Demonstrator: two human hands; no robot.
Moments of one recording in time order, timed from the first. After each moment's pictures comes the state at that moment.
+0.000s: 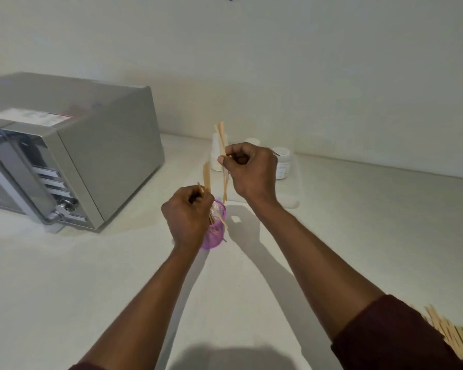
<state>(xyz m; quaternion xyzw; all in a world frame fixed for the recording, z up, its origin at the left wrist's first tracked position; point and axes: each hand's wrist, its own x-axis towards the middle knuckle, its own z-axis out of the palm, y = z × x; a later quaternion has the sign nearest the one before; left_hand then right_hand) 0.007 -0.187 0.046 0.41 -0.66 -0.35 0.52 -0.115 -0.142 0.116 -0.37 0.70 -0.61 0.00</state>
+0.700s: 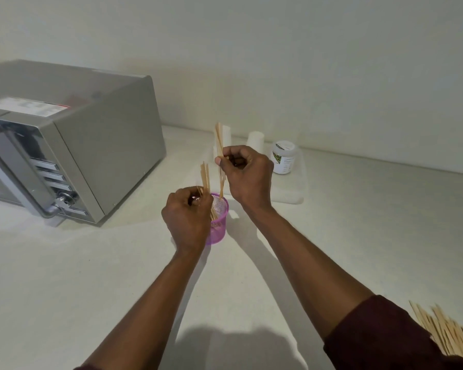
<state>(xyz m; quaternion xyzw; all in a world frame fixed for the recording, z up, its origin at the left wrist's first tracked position) 0.005 -0.190 0.023 0.44 -0.64 -0.32 0.54 -0.110 -0.157 0.085 -0.37 0.67 -0.64 -0.01</state>
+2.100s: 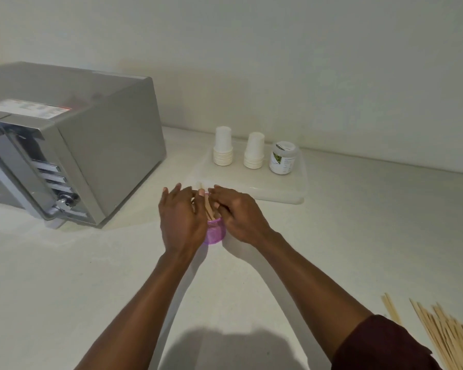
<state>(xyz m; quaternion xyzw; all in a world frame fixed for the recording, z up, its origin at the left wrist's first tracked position) 0.027 -0.205 0.022 0.43 -0.80 -0.20 0.37 -0.107 -0.133 0.023 -0.64 0.67 -0.38 0.01</state>
